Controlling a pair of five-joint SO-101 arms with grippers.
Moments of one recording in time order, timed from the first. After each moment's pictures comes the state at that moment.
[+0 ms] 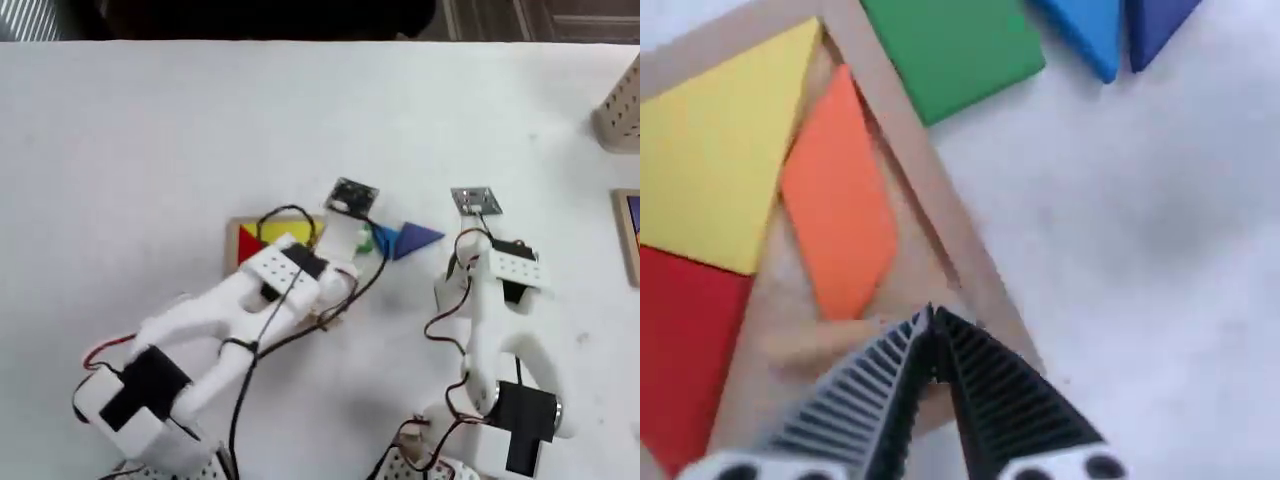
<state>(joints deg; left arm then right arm) 32.9 2.2 34.8 48.0 16.8 11.3 -9.9 46.9 56.1 22.9</state>
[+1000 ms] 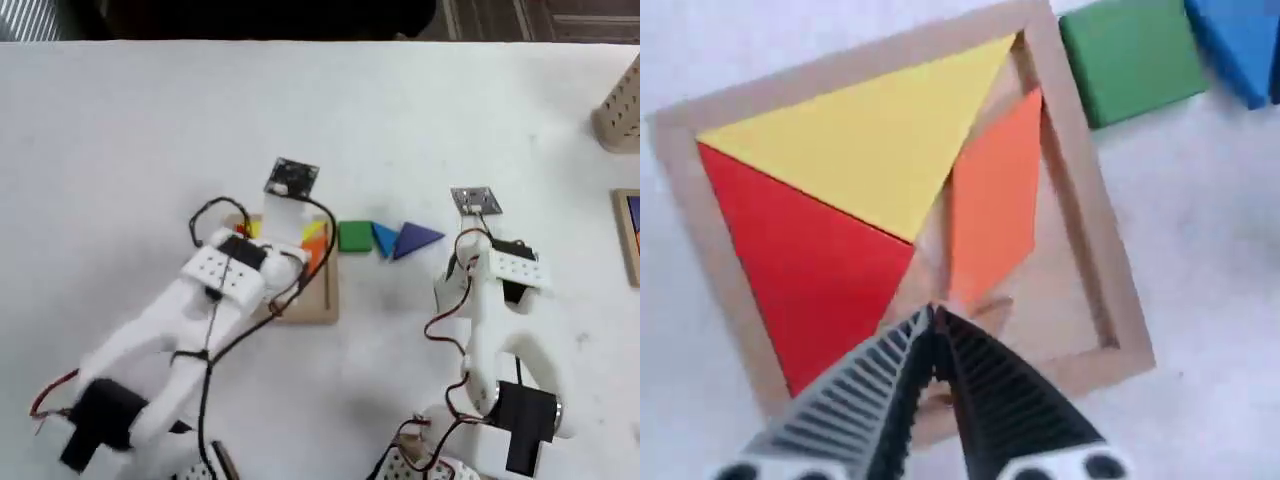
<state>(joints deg) 22.5 -8.0 43.0 47.8 11.4 11.3 -9.9 46.9 56.1 22.9</state>
